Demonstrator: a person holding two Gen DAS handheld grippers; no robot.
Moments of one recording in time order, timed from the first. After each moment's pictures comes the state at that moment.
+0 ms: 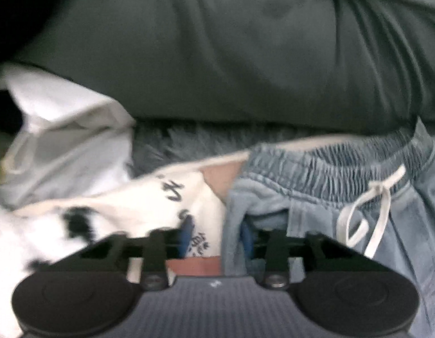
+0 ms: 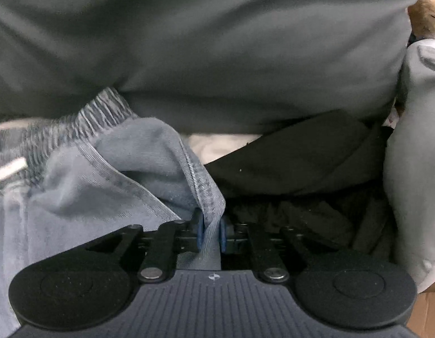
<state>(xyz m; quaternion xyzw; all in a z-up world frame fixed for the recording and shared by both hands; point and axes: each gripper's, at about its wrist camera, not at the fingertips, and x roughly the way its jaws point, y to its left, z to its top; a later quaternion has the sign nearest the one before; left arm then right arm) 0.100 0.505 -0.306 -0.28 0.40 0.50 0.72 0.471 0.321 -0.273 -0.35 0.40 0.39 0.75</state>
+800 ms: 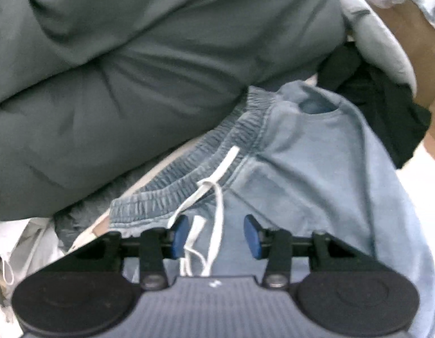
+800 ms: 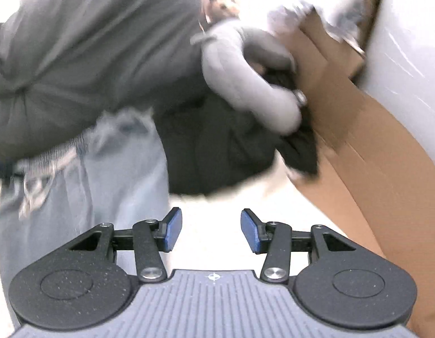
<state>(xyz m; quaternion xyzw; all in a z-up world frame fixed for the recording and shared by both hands) 0.206 0.414 -0.210 -0.13 0.49 0.28 0.81 0.335 0.073 -0.147 -0.19 0.40 0.28 0.85</state>
